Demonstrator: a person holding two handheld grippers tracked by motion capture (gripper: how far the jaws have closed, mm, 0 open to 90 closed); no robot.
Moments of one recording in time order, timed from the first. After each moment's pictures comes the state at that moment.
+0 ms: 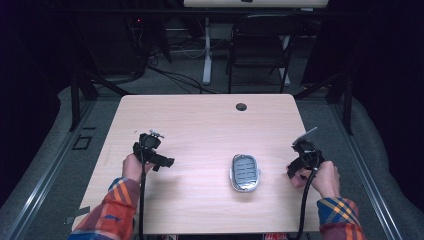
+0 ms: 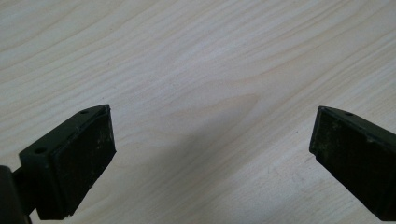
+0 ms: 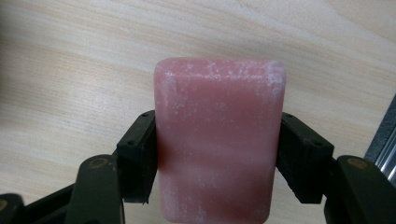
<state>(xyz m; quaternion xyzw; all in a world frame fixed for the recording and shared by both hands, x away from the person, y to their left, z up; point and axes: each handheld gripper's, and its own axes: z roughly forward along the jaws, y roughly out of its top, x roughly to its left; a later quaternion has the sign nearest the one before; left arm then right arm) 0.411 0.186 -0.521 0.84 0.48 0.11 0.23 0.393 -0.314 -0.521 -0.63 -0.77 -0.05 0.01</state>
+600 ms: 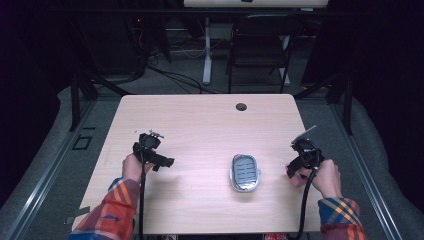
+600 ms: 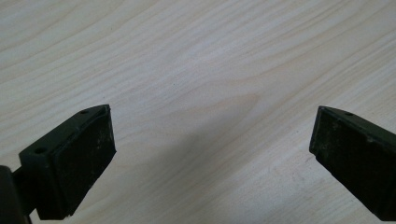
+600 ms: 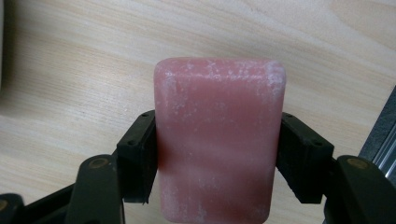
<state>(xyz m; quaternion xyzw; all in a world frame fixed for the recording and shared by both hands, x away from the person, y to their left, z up) 0.411 0.187 -0.522 0.84 0.48 0.11 0.23 0.391 -0.308 -0.512 -0.62 -0.78 -0.05 0.00</state>
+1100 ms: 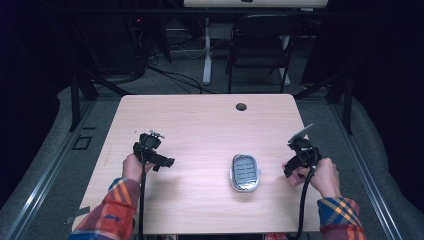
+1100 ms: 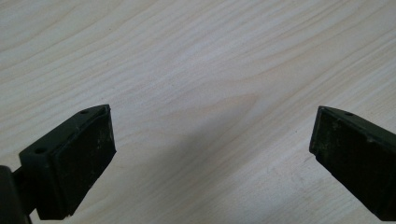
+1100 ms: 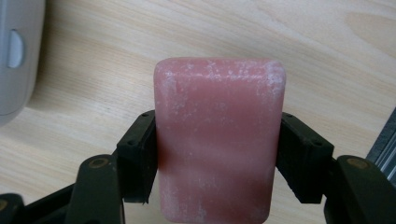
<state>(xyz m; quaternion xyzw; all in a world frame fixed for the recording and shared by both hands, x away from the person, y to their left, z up) 0.411 0.186 -0.522 0.84 0.48 0.11 0.23 0.389 -0.297 -0.501 -0.60 -0.80 -0.05 0.01</state>
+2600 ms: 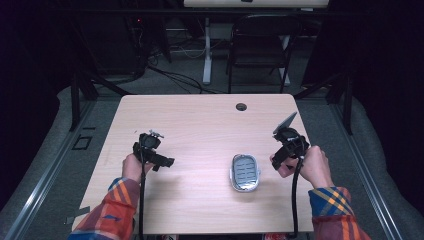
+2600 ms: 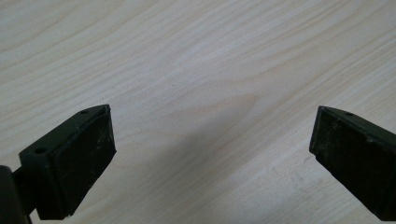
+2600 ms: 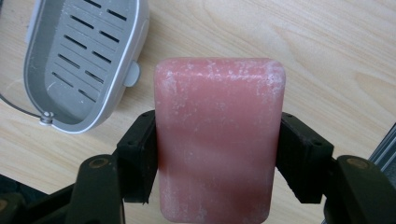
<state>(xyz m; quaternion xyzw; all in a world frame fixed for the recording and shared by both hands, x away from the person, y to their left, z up) 0.411 0.187 -0.521 0.84 0.48 0.11 0.23 0.395 -0.247 -0.458 -0.55 -0.83 -0.06 -0.01</state>
